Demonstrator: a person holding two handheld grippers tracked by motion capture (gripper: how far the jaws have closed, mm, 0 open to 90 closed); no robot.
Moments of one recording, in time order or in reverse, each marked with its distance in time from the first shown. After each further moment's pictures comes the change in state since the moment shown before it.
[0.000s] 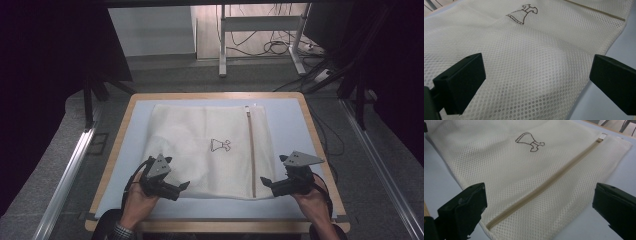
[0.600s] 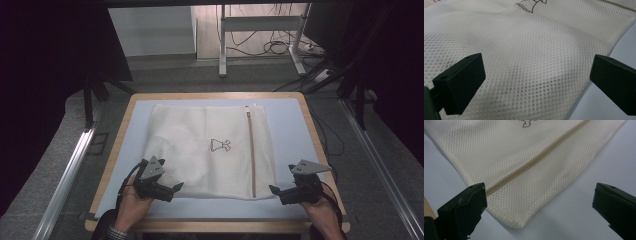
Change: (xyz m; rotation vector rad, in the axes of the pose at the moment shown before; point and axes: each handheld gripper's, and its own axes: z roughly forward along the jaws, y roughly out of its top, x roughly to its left) left arm 0.006 -0.016 -0.005 0.027 0.027 -0.029; right arm -0.005 -0.030 -0.010 0.084 -0.030 0.045
